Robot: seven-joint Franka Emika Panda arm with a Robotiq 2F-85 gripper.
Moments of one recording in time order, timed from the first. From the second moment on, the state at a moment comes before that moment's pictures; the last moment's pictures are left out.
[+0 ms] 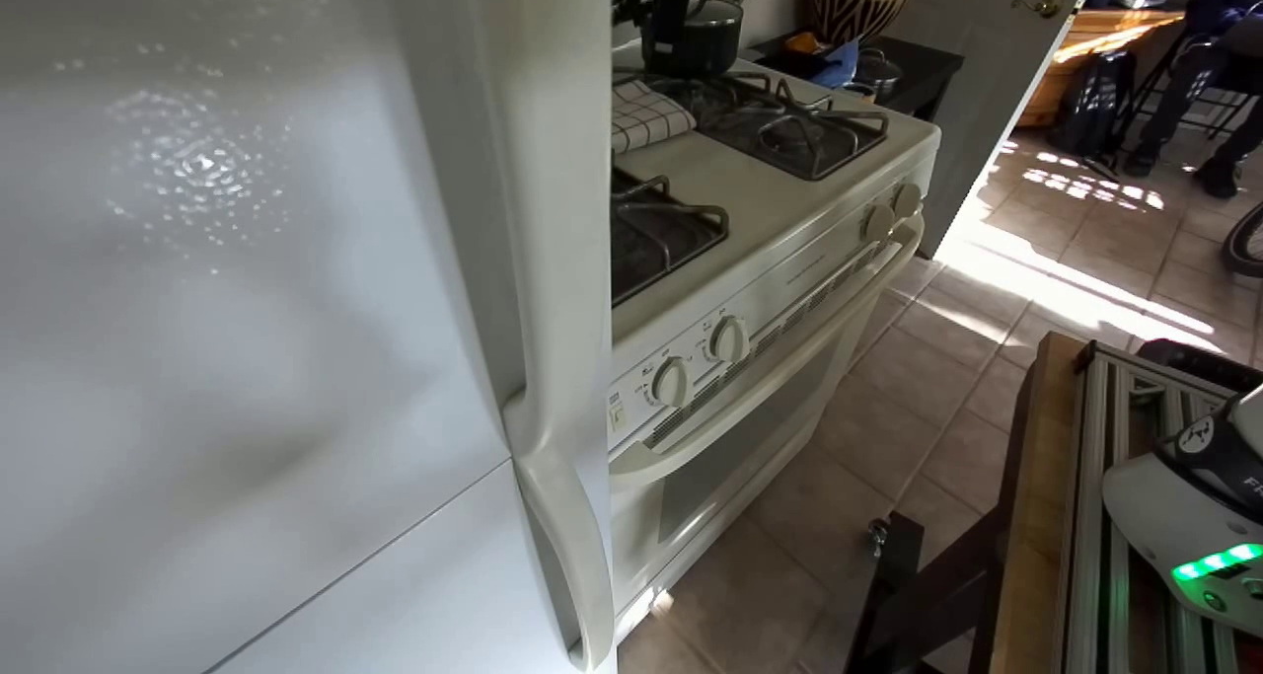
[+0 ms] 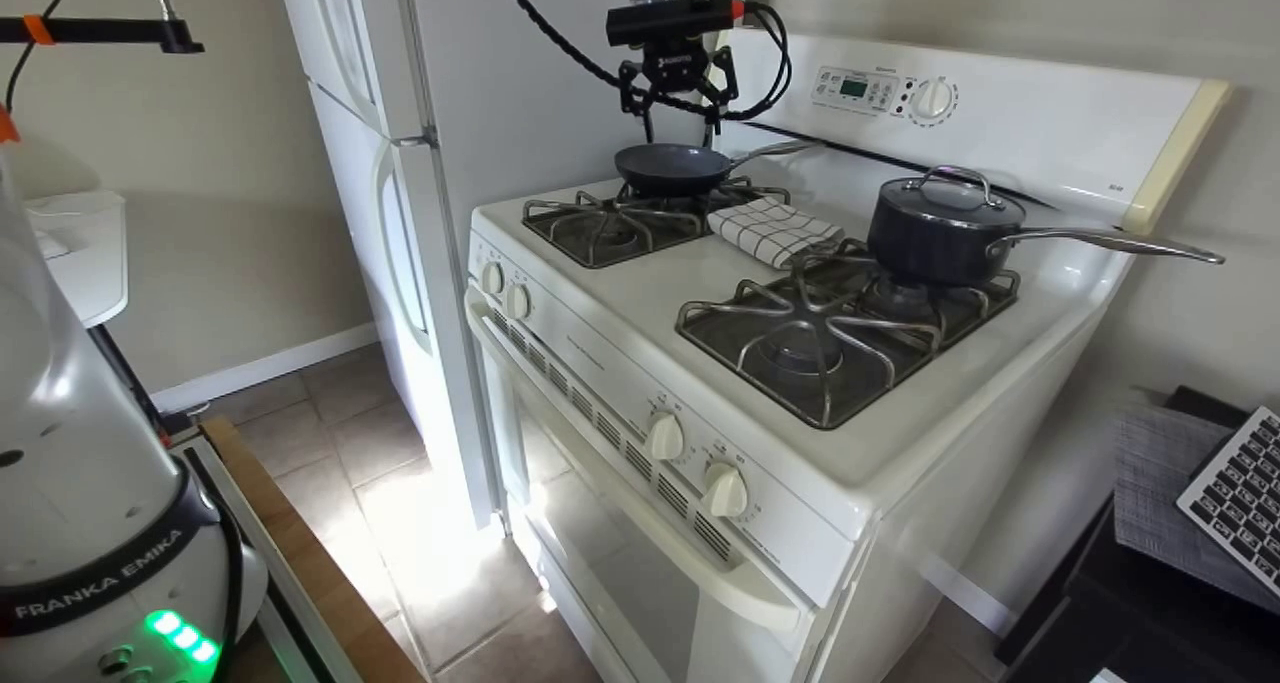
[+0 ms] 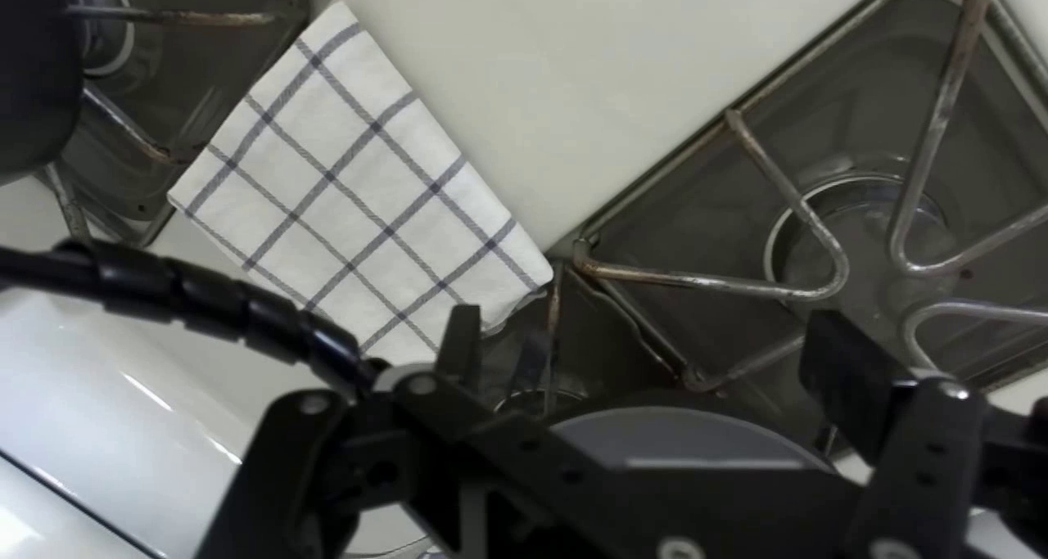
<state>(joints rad) -0.01 0.17 -0.01 -1.82 -0.10 2.22 -0.57</state>
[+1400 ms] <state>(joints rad) -0.20 0.73 0.10 -1.15 0.10 2.21 -1.00</state>
